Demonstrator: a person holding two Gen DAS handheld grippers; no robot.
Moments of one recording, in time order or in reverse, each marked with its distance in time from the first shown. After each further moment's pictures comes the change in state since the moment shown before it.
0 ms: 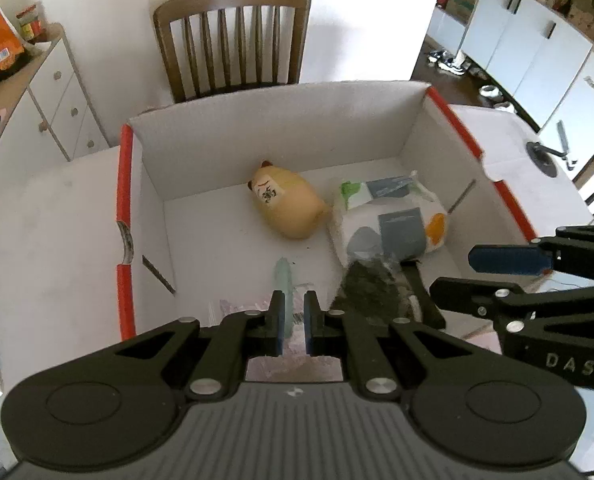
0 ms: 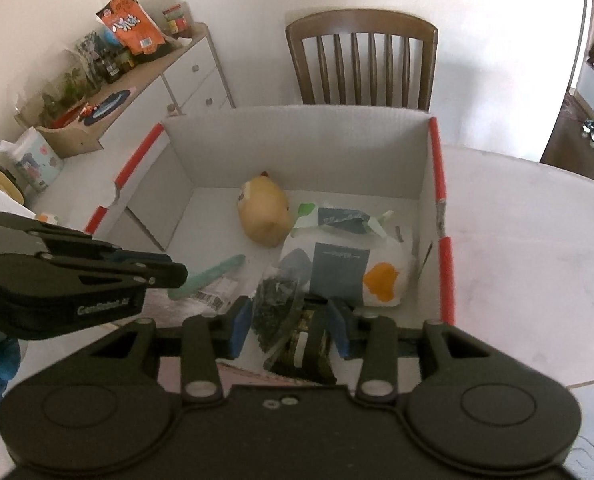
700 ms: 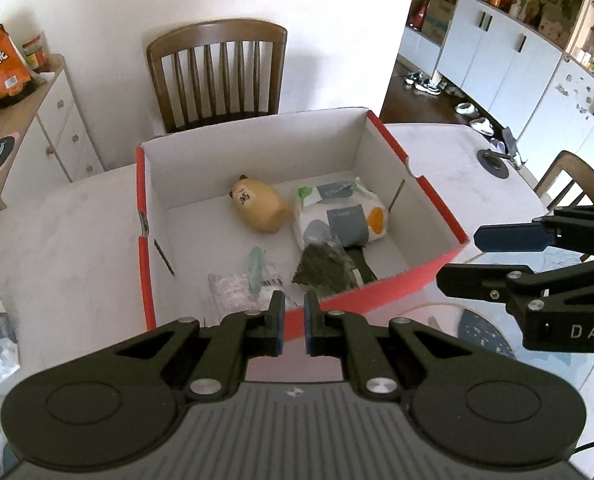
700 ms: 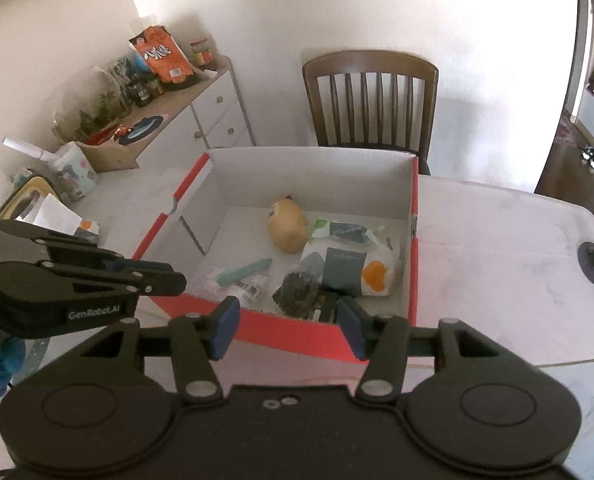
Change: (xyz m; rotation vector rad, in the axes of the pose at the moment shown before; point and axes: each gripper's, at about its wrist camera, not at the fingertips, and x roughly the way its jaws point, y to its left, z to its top) left arm -0.076 -0.022 -0.035 0.030 -0.086 -0.033; right arm -0.082 0.014 -0.021 -0.038 -0.092 0.022
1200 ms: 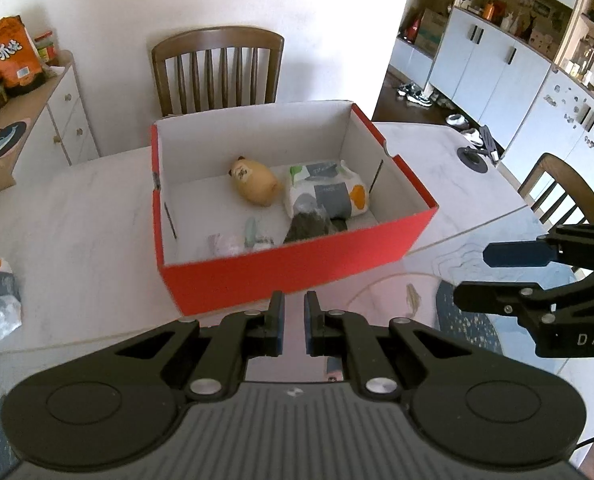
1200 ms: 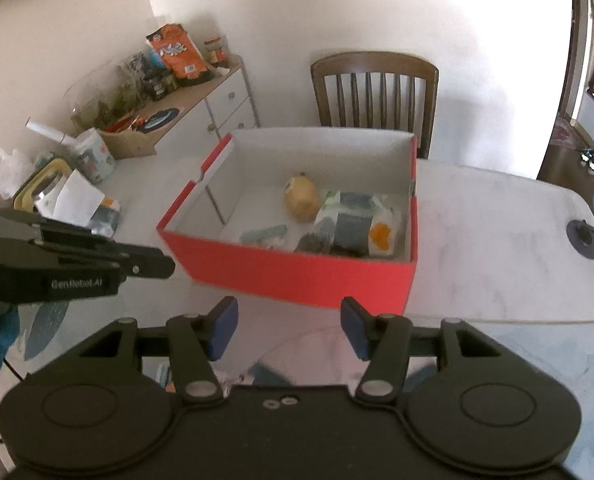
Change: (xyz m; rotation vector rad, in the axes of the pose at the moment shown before) left arm -0.042 0.000 -0.052 -0.016 -0.042 -0.025; right arm -0.039 0.016 -0.047 -0.015 -0.008 0.007
